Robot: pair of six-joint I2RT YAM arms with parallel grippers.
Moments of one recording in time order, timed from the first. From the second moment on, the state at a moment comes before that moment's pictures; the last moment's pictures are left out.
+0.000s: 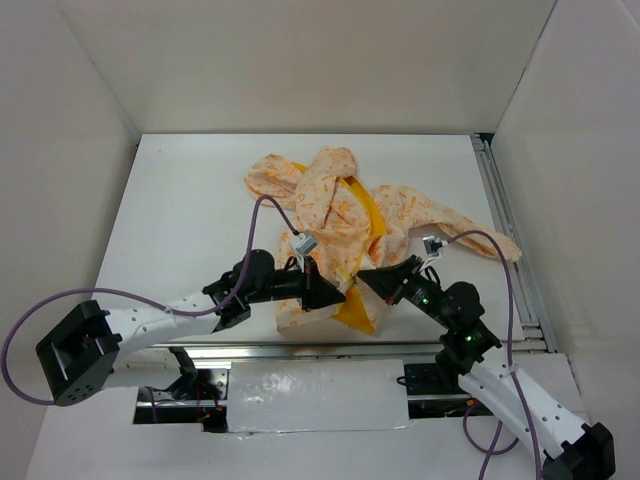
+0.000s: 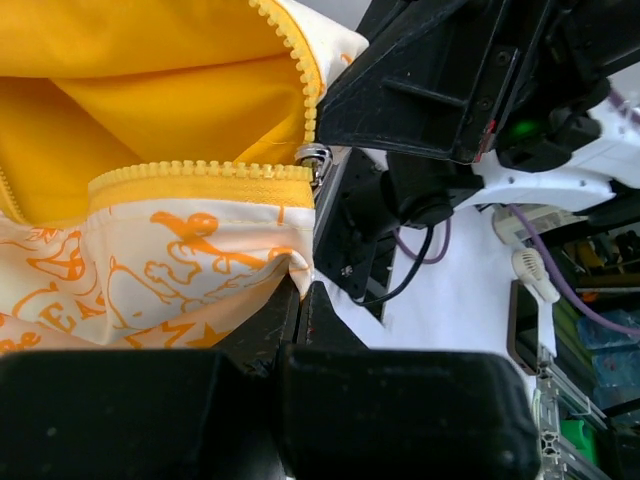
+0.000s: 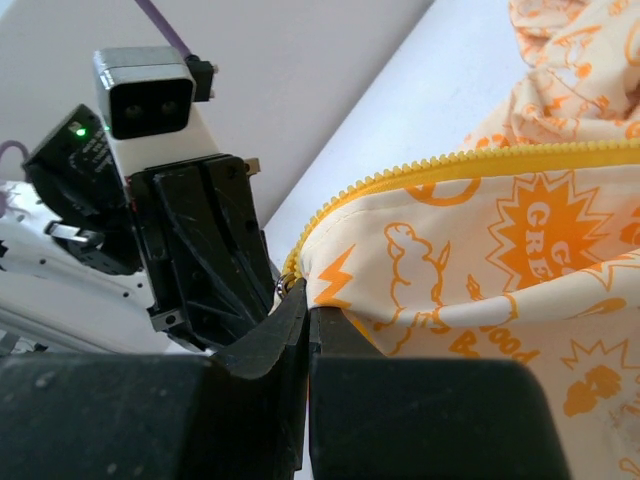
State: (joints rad) left arm -0.90 1.21 0.56 0.50 0.43 -0.66; right arm 0.53 0.39 0.16 0.38 -0.33 0.84
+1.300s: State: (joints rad) left arm -0.70 1.26 0.68 0.42 0.72 -0.69; right arm 0.52 0.40 0.20 0.36 -0.43 0.77
